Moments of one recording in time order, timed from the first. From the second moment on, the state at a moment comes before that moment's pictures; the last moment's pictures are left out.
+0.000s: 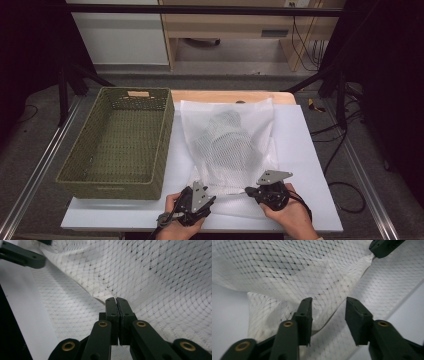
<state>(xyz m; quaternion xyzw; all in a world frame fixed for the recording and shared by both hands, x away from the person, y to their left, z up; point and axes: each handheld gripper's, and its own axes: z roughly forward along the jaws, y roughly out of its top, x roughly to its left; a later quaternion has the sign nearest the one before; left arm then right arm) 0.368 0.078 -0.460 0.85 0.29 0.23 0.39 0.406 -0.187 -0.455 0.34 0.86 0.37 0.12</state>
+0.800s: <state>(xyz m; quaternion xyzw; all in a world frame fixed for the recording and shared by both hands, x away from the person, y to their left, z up) 0.328 0.125 -0.435 0.80 0.33 0.25 0.43 0.411 -0.184 -0.463 0.33 0.86 0.36 0.13</state>
